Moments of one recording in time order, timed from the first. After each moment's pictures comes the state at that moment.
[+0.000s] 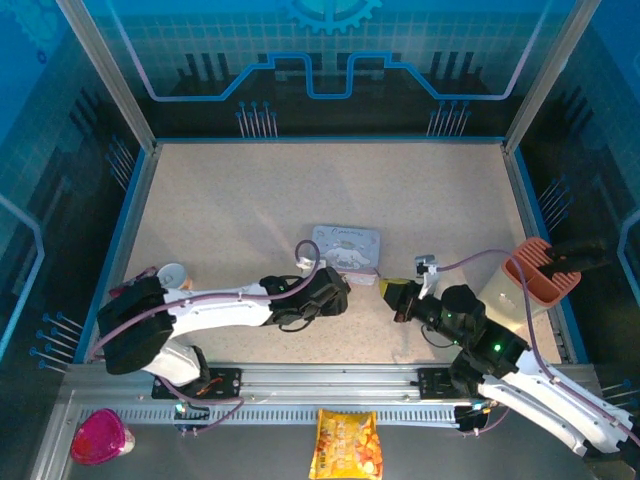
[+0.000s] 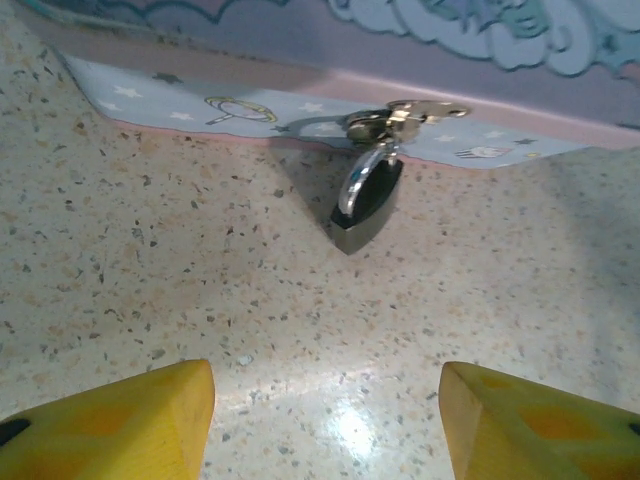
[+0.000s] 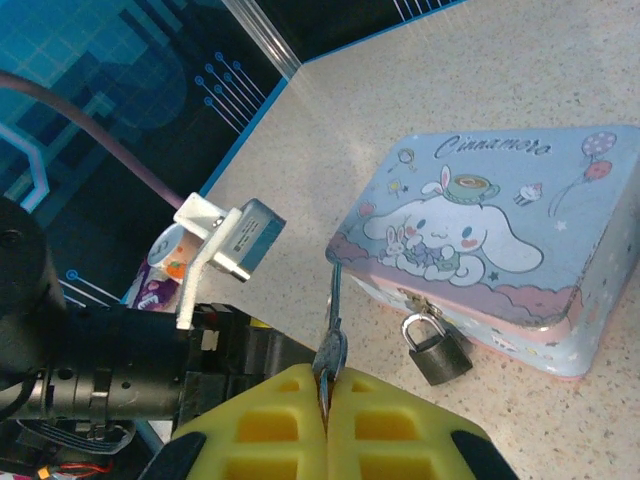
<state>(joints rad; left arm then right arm) -1.06 1.51 0.83 -0.34 -0.22 -1.08 0.83 0.36 0.32 -0.25 0.03 0.66</state>
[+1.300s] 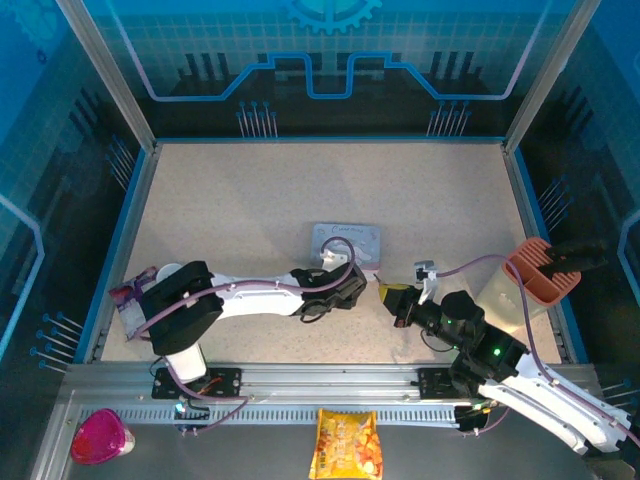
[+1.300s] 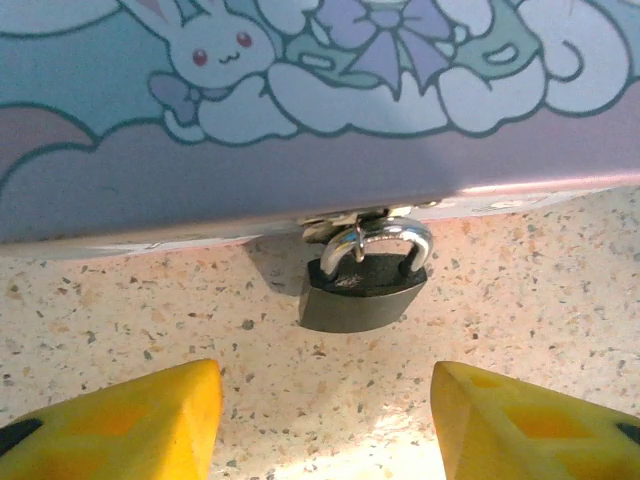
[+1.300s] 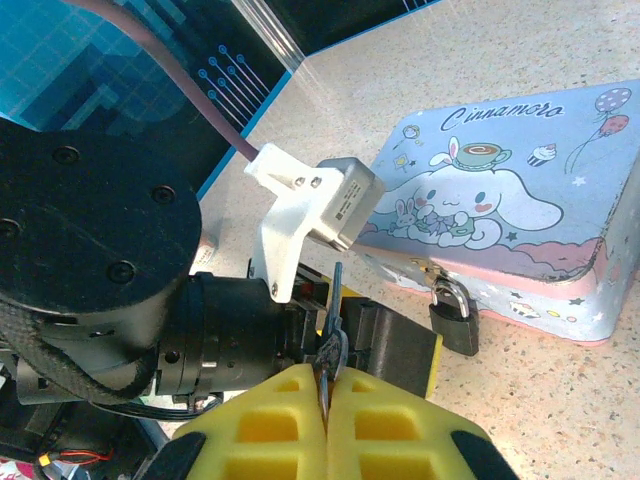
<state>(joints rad) -1.05 1.73 0.99 -0.32 -0.34 -0.90 0.86 0.30 0.27 -0.24 0.05 0.68</state>
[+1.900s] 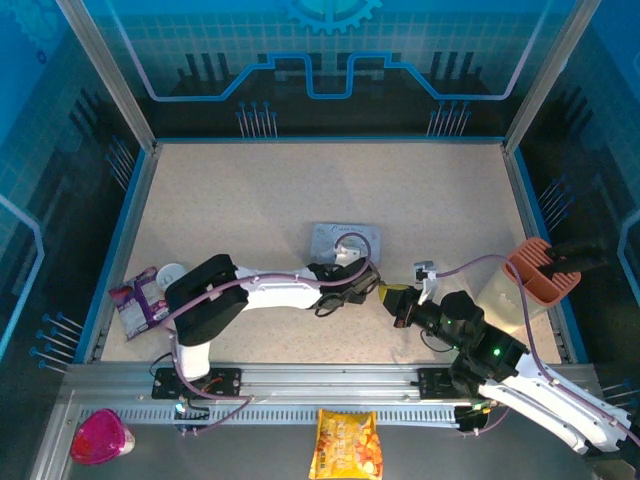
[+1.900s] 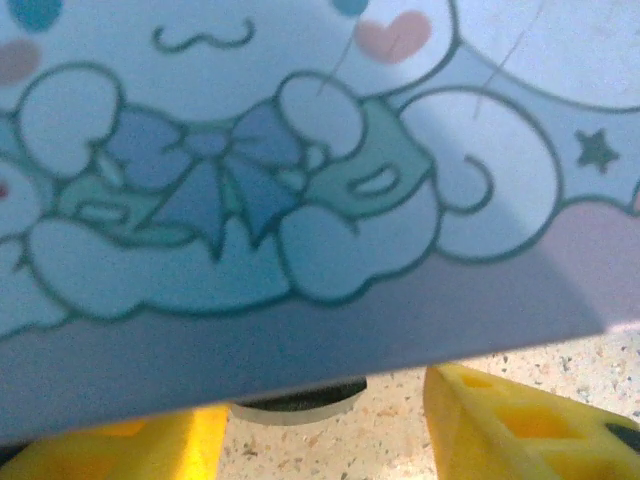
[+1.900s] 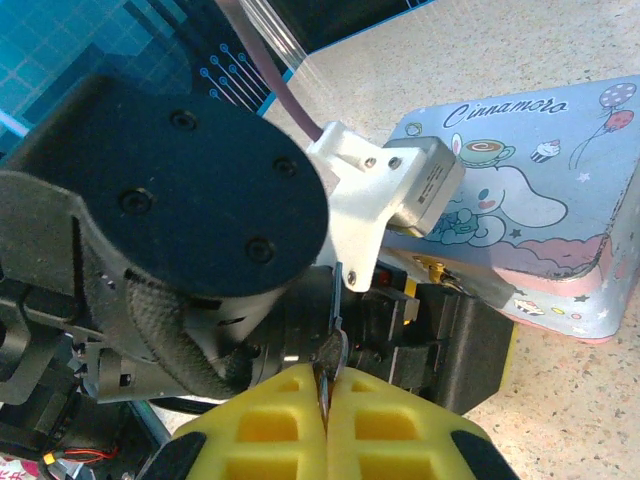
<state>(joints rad) -1.04 1.88 1.13 -0.33 -0.36 -0.87 0.86 0.30 0.27 -0.24 0.05 0.68</state>
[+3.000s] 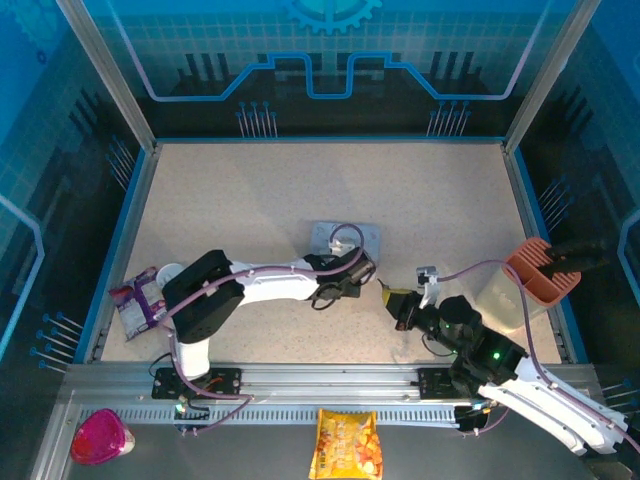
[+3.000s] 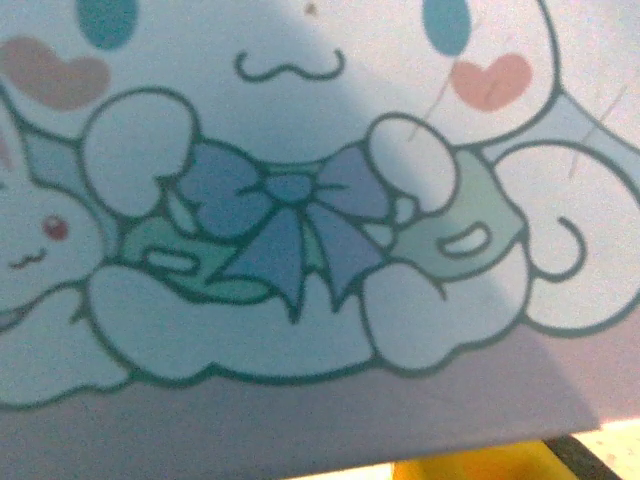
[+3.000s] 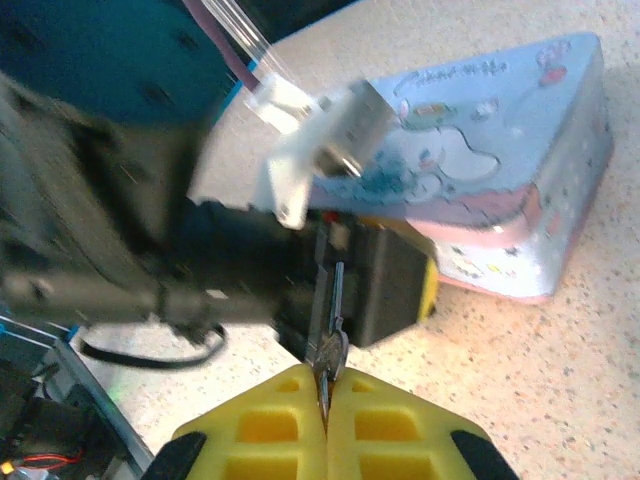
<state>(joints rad) -0.97 1.85 1.15 -0.39 -0.25 -0.88 0.87 0.25 0.21 -0.29 0.10 0.71</state>
